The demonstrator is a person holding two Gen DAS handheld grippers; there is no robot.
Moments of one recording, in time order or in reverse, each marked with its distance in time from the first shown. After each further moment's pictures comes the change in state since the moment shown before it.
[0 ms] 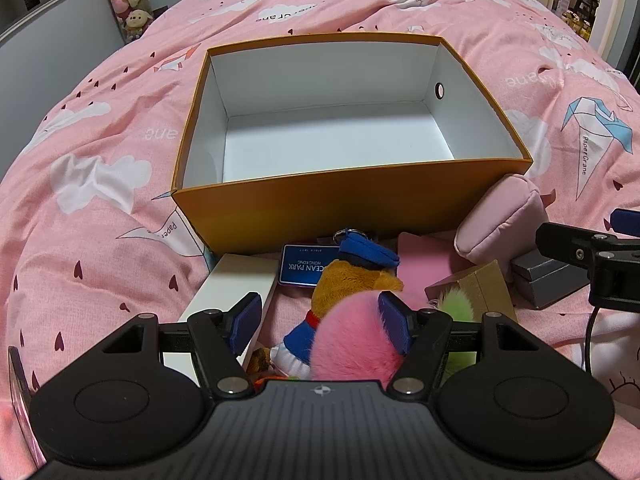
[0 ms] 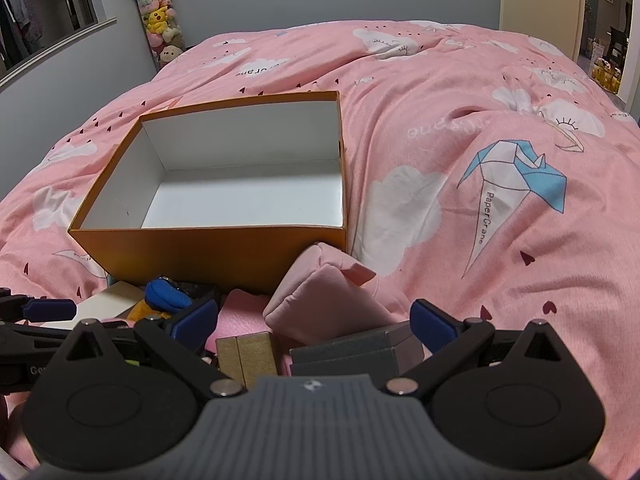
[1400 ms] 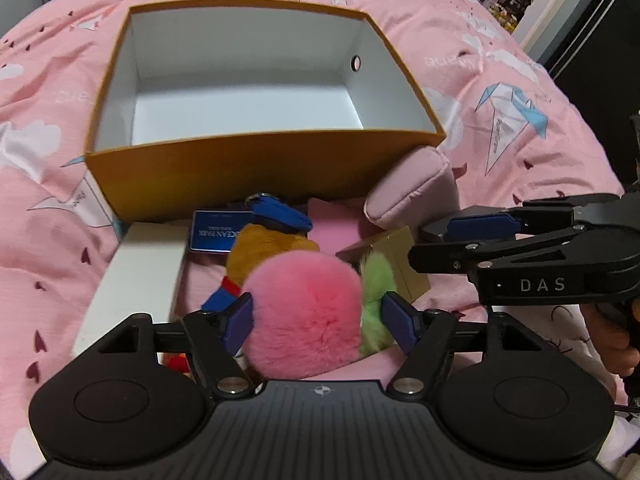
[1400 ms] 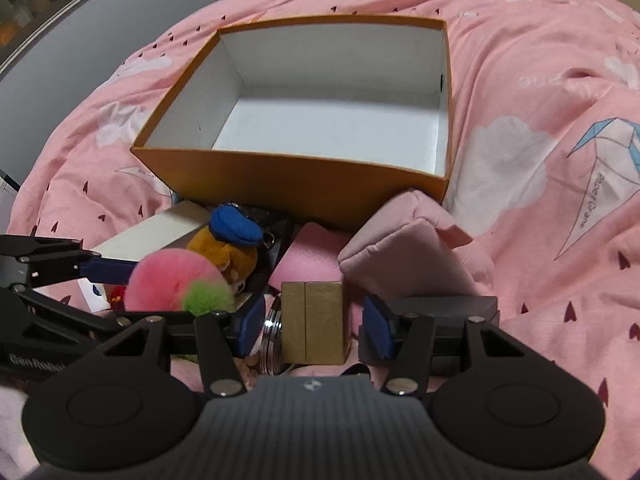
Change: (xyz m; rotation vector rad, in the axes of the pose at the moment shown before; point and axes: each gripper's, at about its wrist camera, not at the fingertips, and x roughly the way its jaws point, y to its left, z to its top) left arm 0.007 0.009 -0.004 0.010 0.113 -0.338; right arm 0.031 0.011 0.010 -0.138 0.283 0.250
